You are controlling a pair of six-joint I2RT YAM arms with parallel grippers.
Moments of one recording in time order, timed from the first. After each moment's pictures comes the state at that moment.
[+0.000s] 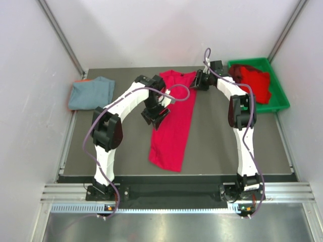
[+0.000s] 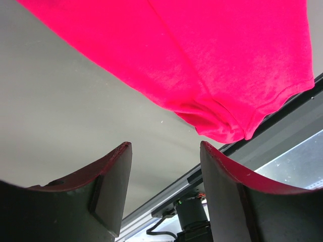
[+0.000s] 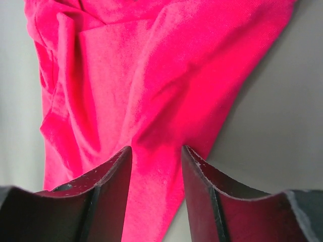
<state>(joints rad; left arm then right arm) -0.53 2.06 1.87 -1.35 0.25 0.26 0.15 2.52 2.13 -0.39 -0.49 0.38</state>
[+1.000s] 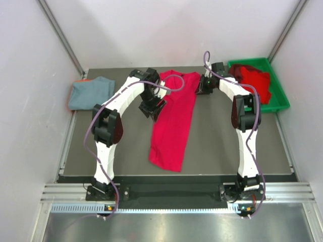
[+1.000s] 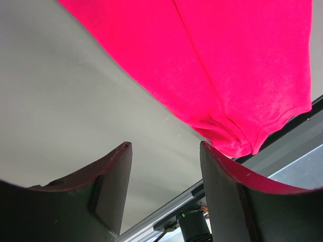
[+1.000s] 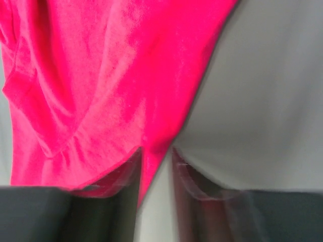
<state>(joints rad) -0.44 2.13 2.00 -1.35 0.28 0.26 0.15 2.39 1.96 -0.47 -0.41 0.26</state>
